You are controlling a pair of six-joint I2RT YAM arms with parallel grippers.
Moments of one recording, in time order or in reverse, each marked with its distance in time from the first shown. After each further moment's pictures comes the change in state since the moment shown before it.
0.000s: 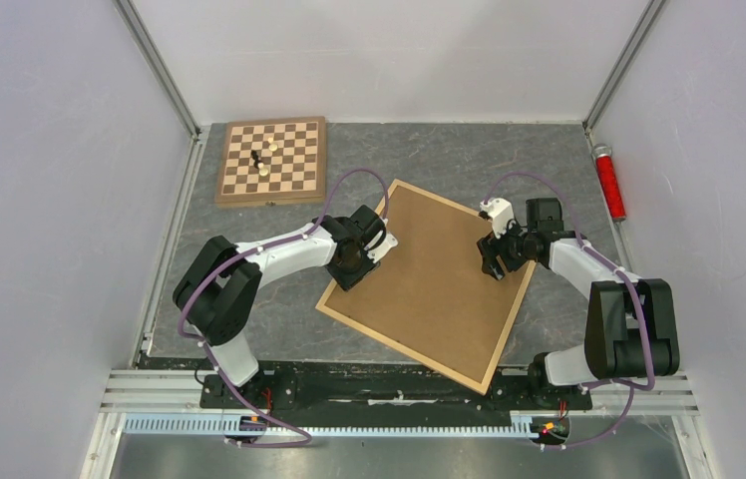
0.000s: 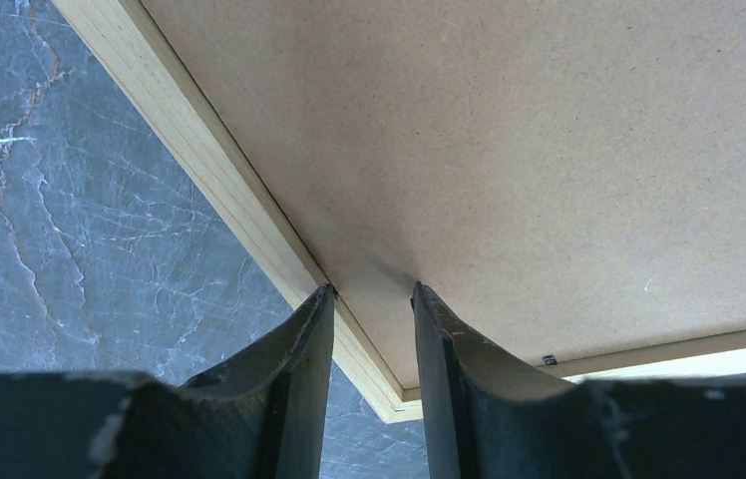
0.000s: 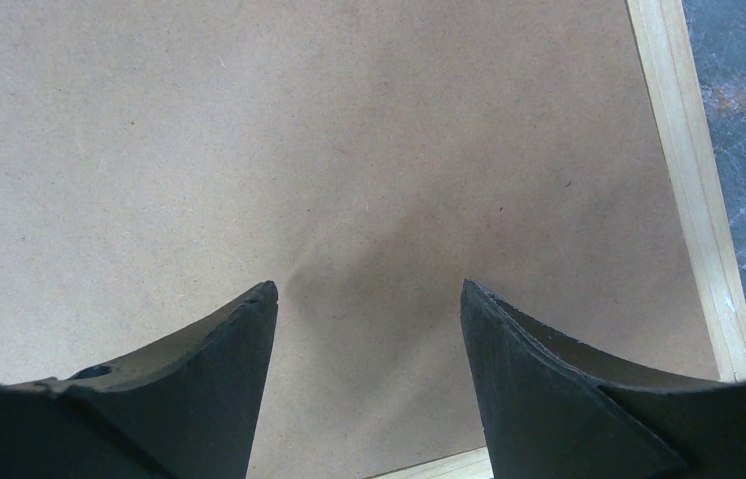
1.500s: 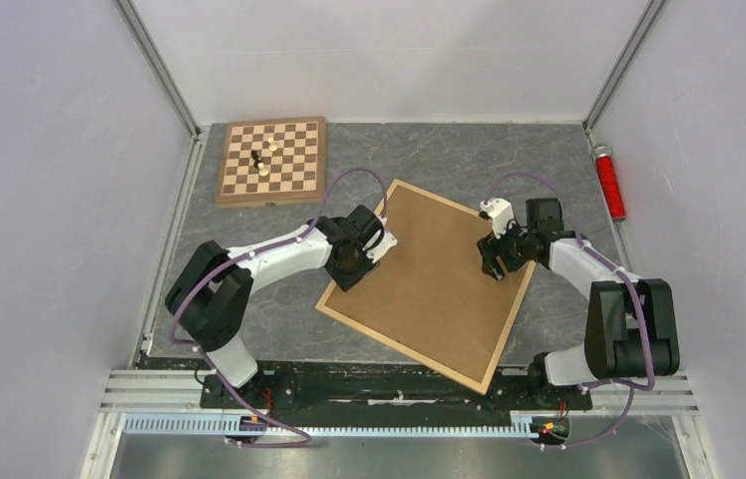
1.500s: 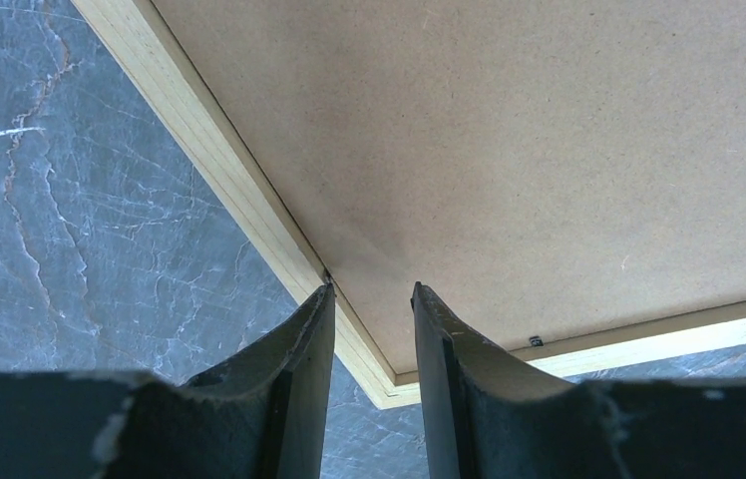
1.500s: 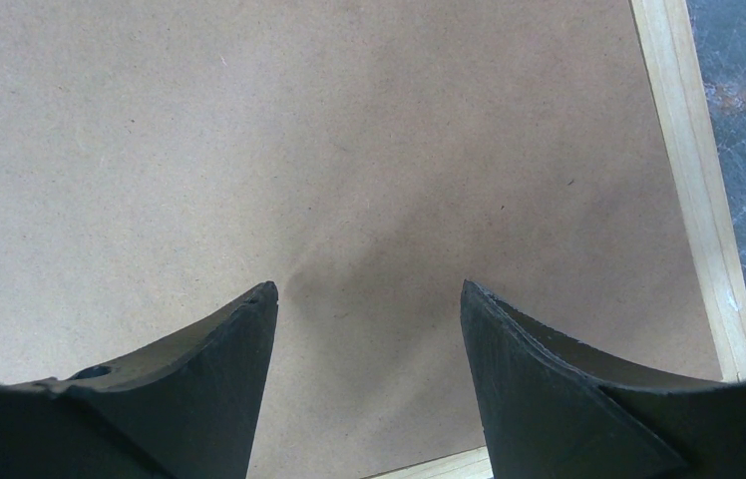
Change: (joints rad) left arm -0.003 -0.051 -0.016 0.000 0.012 0.000; right arm 0.000 0.000 0.000 -0.003 0.000 0.000
